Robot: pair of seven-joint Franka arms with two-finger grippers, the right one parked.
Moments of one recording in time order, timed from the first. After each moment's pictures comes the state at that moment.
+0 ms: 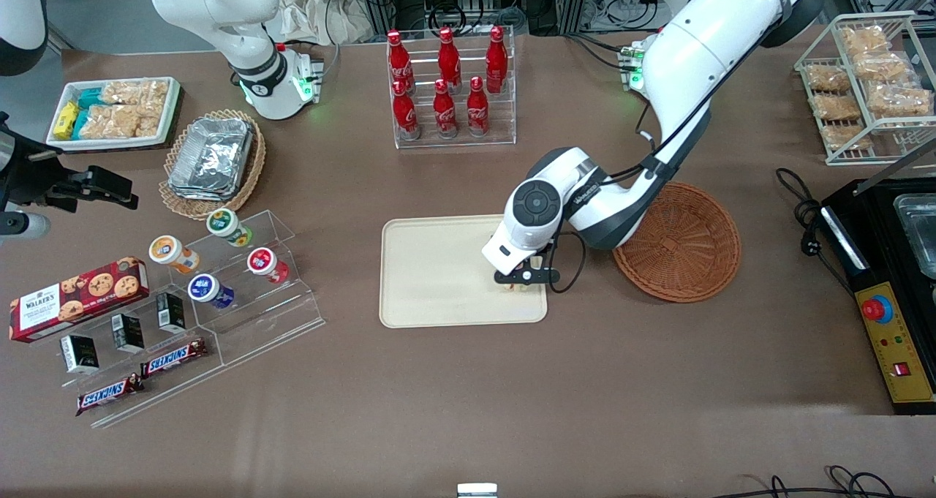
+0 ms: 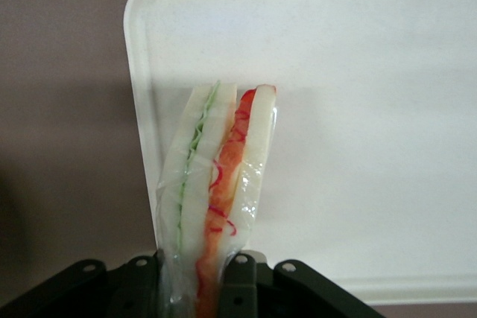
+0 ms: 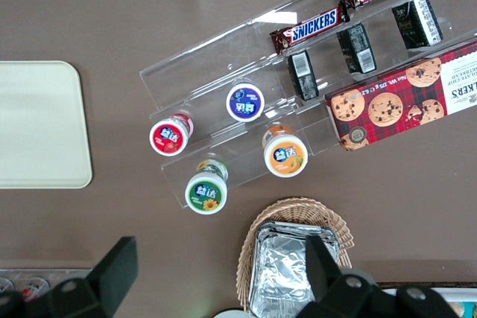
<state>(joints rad) -0.19 0.71 -0.58 -1.64 0.34 2.12 -0.86</state>
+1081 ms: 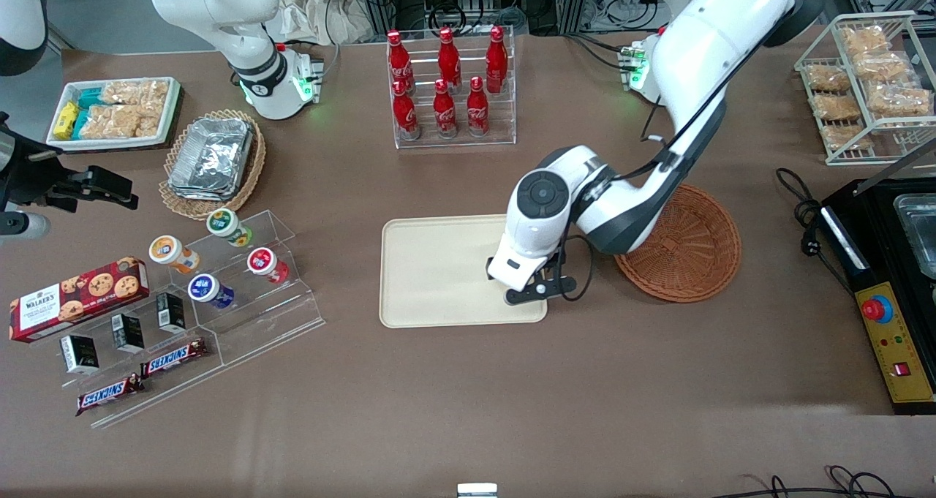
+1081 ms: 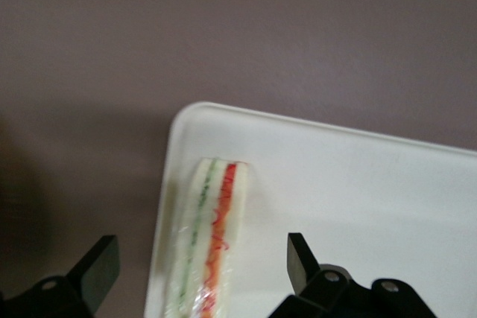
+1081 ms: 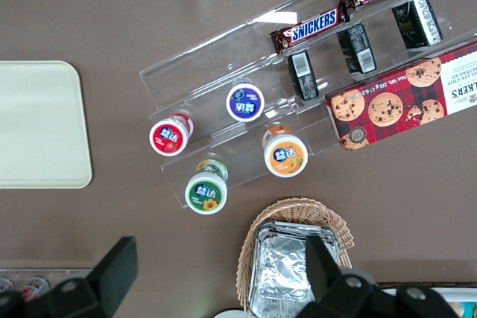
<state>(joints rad) -0.17 0.62 -0.58 -1.50 0.41 2.04 -1.08</state>
